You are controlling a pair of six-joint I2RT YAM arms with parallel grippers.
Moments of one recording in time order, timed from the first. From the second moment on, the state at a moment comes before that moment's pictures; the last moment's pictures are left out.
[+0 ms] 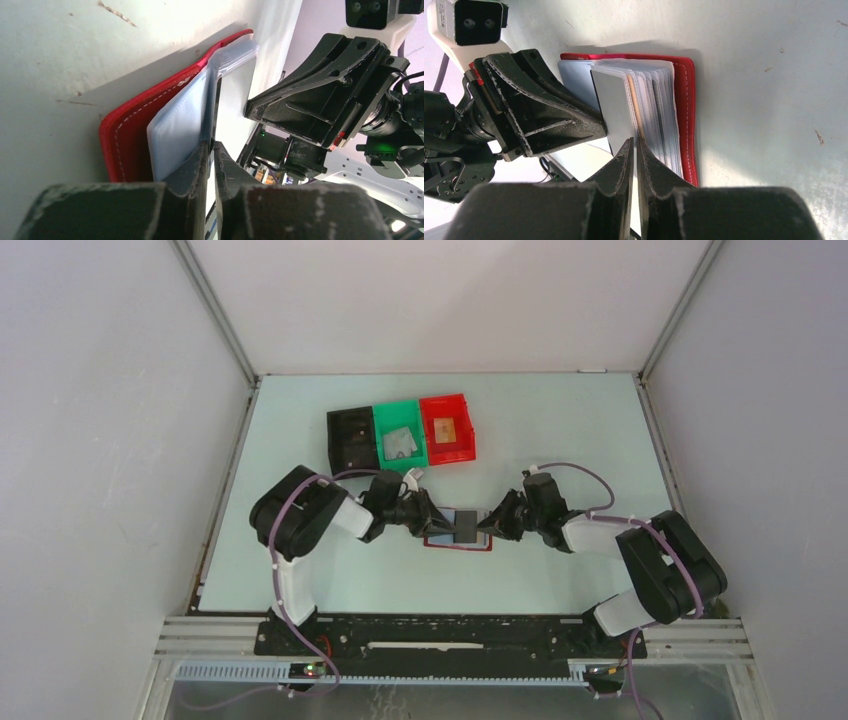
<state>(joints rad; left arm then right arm) -0.56 1.93 0.66 0.67 0.71 -1.12 0.44 1.49 0.49 0.23 -0.37 1.01</state>
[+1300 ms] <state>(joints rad) -0.50 1.92 0.56 0.84 0.74 -1.18 0.43 1.49 0.49 0.23 -0.37 1.01</state>
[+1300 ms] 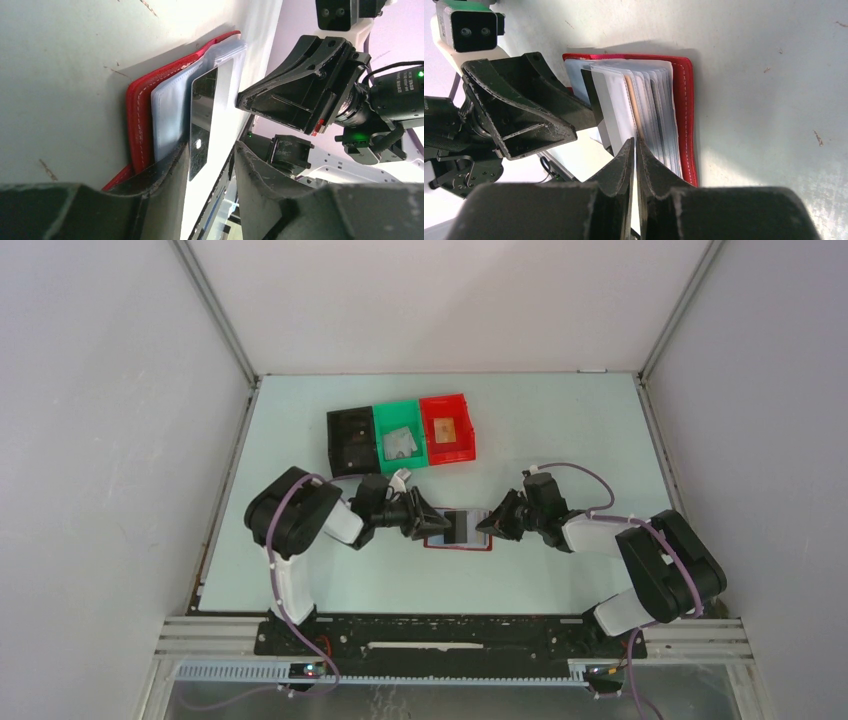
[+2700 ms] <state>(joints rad) -0.50 1.65 0.68 0.15 0.52 -0.85 0.42 1.47 0.49 0.20 -0.36 1.00</state>
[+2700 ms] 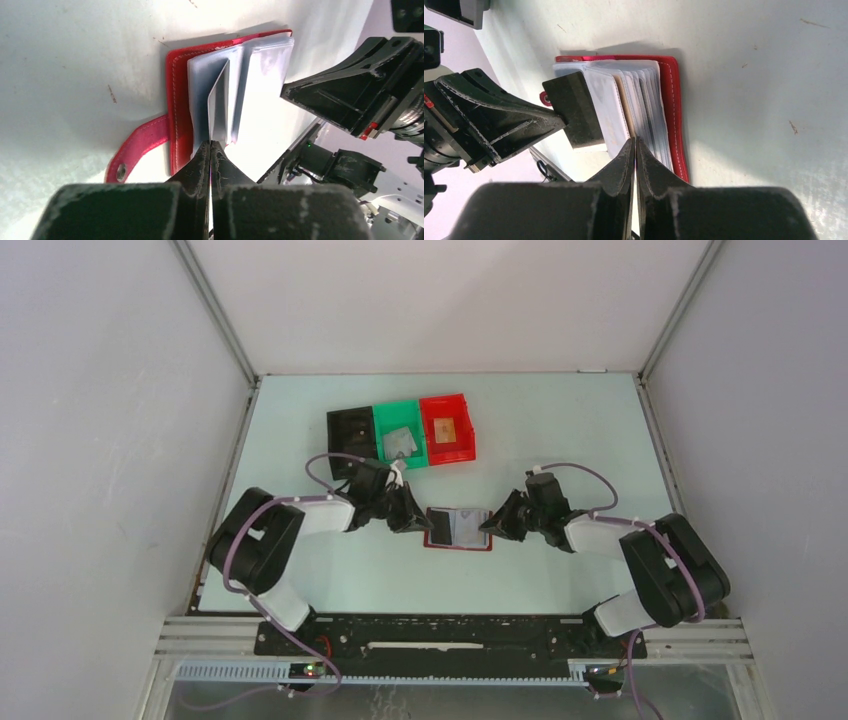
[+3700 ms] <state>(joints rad) -0.46 1.41 1.20 -0.71 0.08 -0.54 0.41 1.31 0.49 -0.05 -0.26 0.94</state>
